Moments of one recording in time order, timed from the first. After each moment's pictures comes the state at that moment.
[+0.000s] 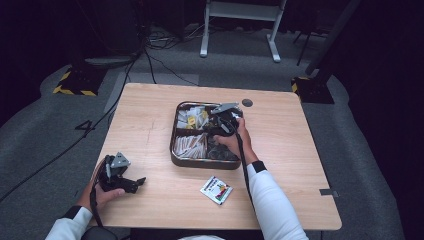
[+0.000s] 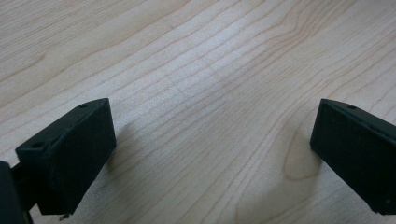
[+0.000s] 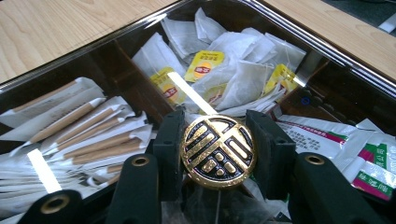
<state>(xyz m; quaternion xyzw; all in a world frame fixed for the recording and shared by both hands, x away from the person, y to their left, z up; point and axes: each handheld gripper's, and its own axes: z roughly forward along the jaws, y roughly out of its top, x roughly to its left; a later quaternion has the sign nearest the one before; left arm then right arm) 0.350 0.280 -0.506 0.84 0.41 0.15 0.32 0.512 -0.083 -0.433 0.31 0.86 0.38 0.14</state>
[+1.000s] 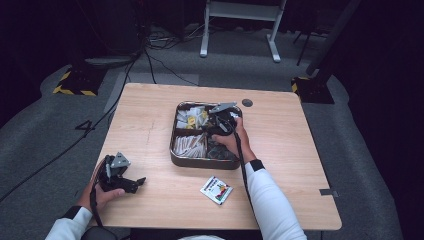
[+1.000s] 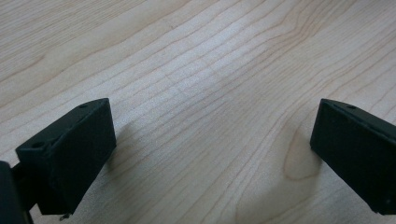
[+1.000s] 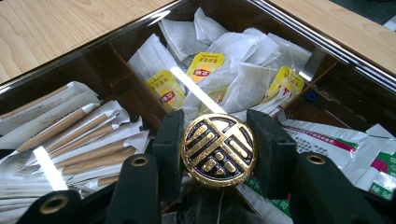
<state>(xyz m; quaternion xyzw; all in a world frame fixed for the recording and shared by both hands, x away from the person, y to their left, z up) 0.349 0.280 -0.506 0.84 0.41 0.15 0.32 0.518 -0.078 -0.439 0.31 0.86 0.38 0.14</state>
